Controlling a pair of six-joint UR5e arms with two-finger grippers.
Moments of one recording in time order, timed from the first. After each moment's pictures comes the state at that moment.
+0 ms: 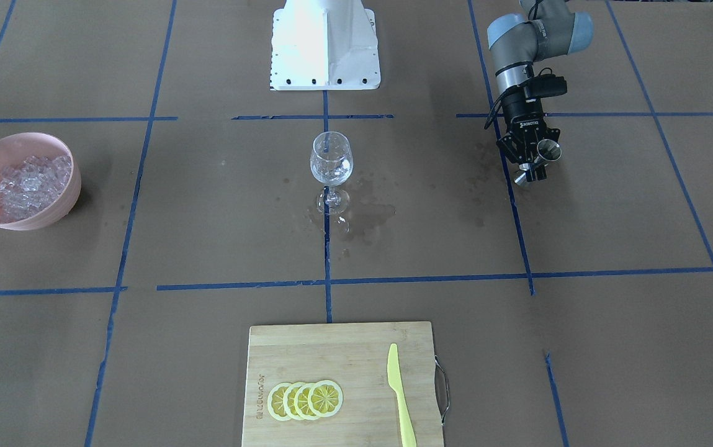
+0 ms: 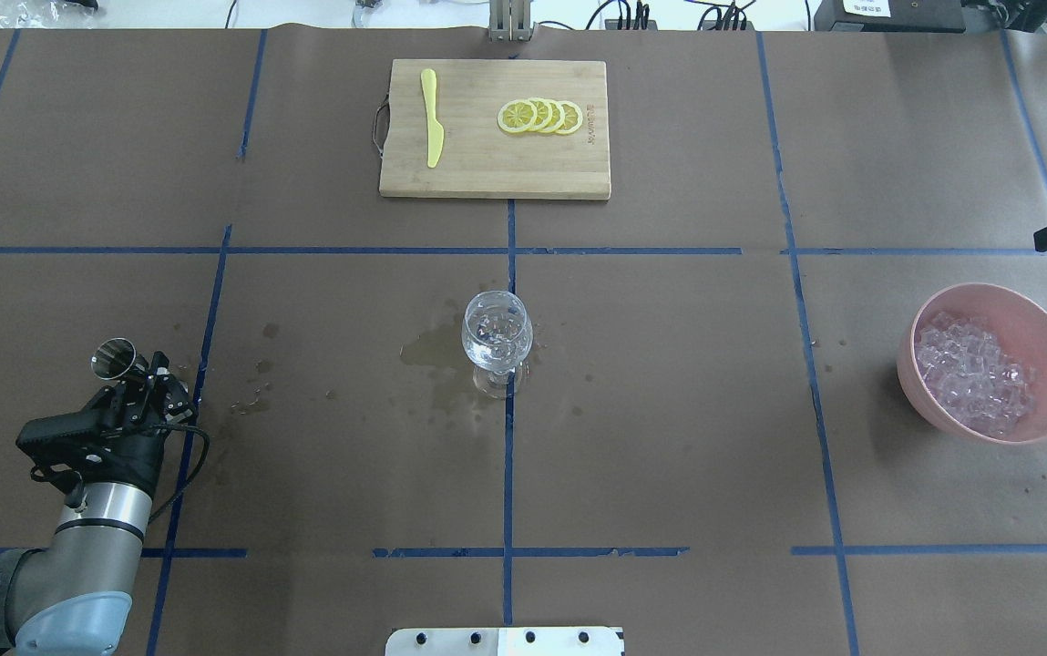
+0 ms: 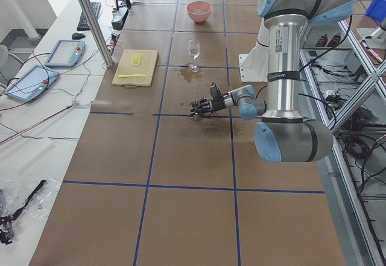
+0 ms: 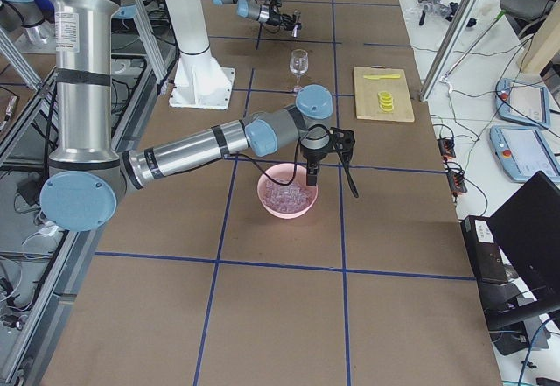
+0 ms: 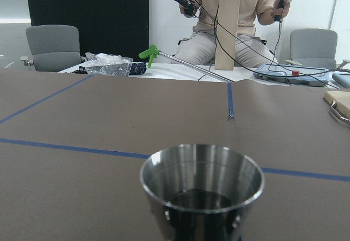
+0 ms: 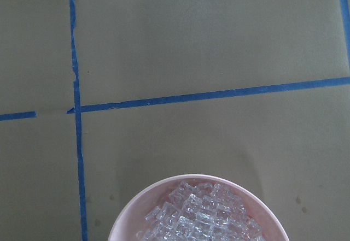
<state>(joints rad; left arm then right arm) -0.11 -1.47 -1.86 -1.98 -0.44 -1.83 1.28 -1.62 1.95 -1.45 2.36 0.63</state>
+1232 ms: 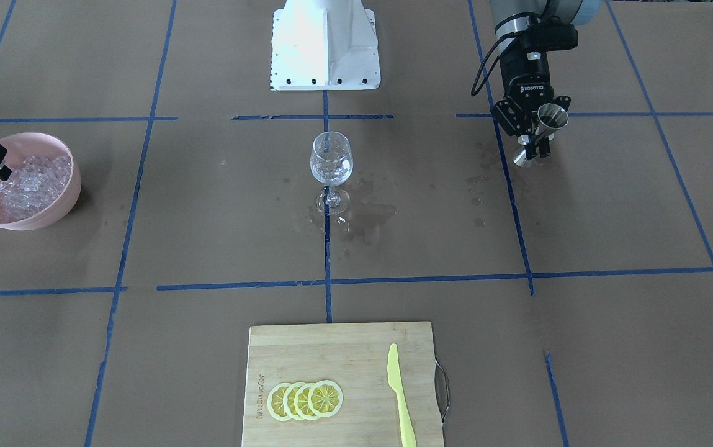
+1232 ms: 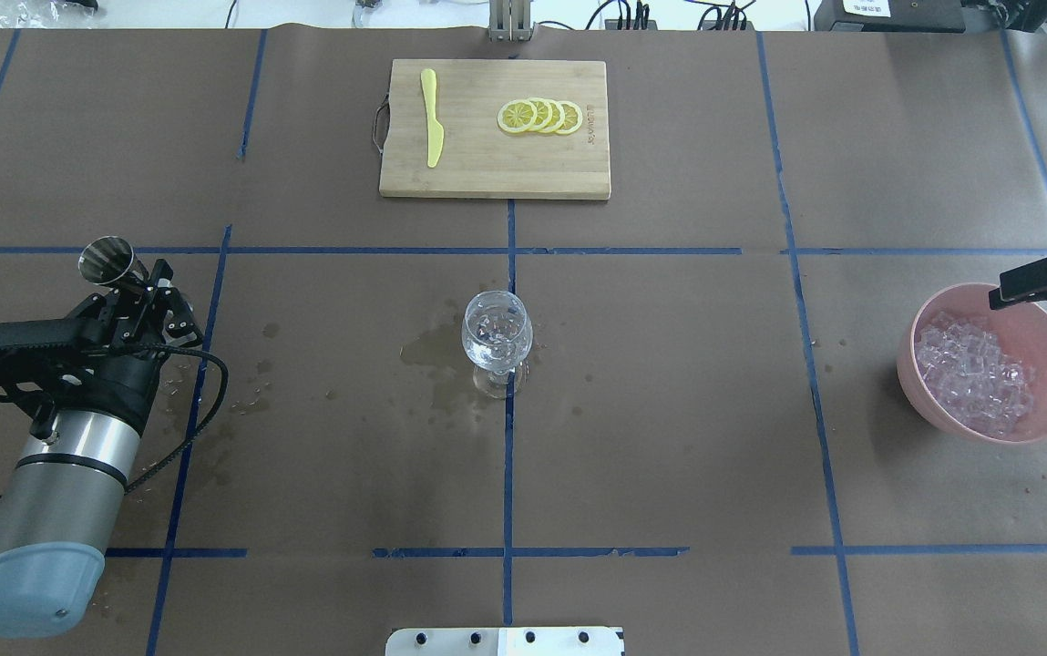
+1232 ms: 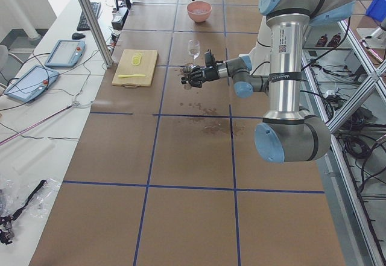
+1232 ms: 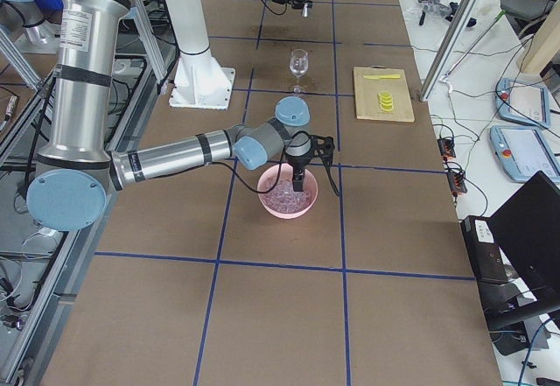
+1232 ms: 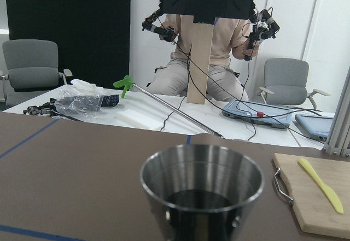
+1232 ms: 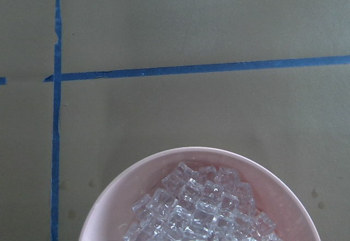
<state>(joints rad) -0.22 -1.53 -2.10 -2.08 -0.46 -1.36 1.10 -1.74 1.96 -1.20 2.20 0.78</state>
